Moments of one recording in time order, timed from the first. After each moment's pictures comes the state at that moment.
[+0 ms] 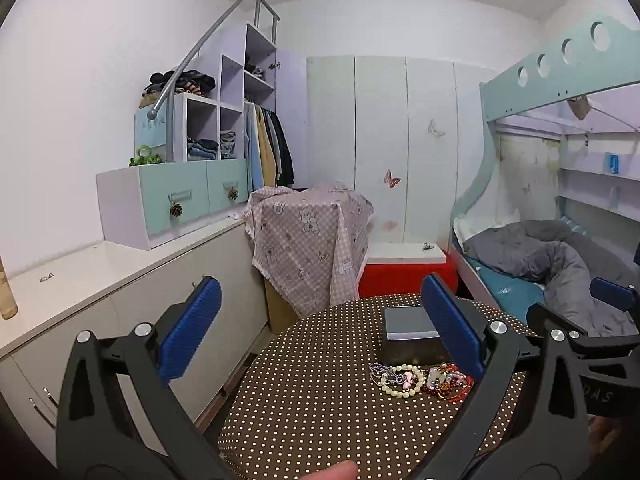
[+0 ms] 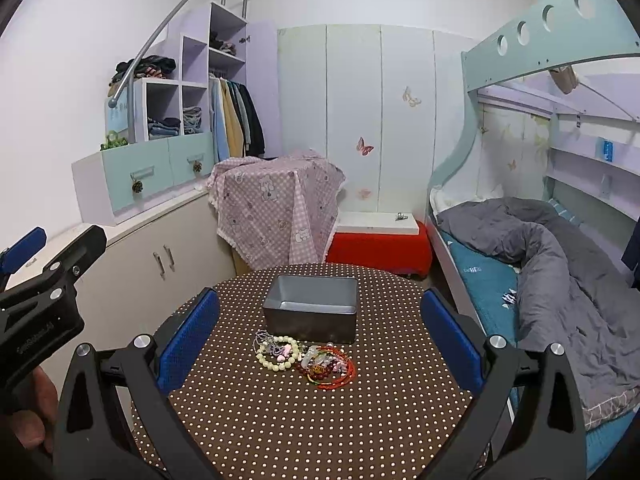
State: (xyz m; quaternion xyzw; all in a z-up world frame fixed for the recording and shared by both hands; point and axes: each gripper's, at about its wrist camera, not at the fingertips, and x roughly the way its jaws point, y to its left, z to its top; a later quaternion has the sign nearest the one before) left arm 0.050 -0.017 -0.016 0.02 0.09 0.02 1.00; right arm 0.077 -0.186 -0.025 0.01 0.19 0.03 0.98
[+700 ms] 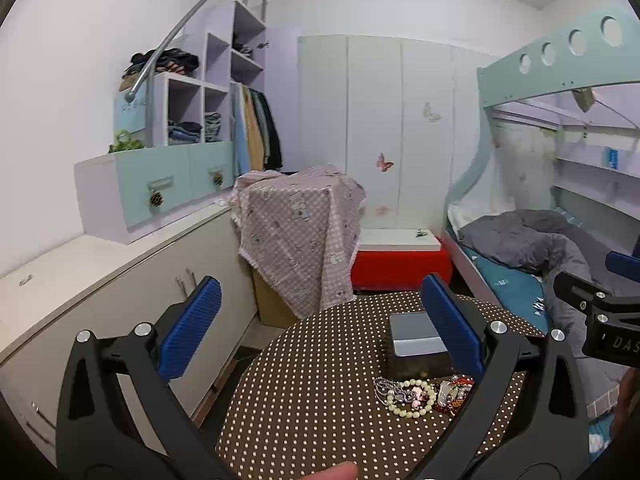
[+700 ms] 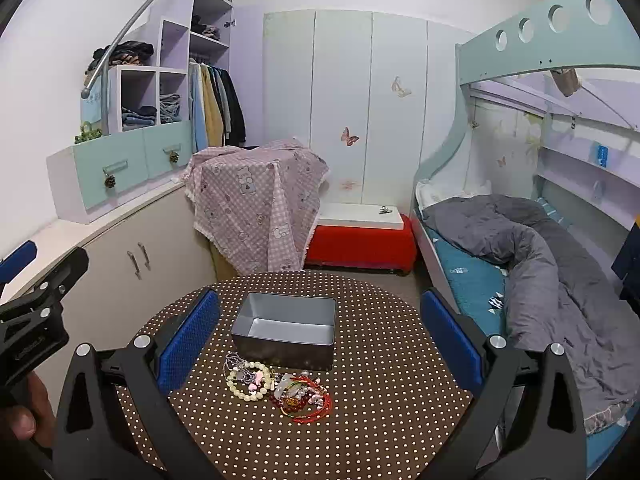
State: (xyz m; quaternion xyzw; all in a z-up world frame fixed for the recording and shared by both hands) left arm 0.117 -0.003 -0.012 0.02 0.13 -0.01 0.99; right arm 0.133 -0.193 -0.005 -0.01 0.22 -0.01 0.98
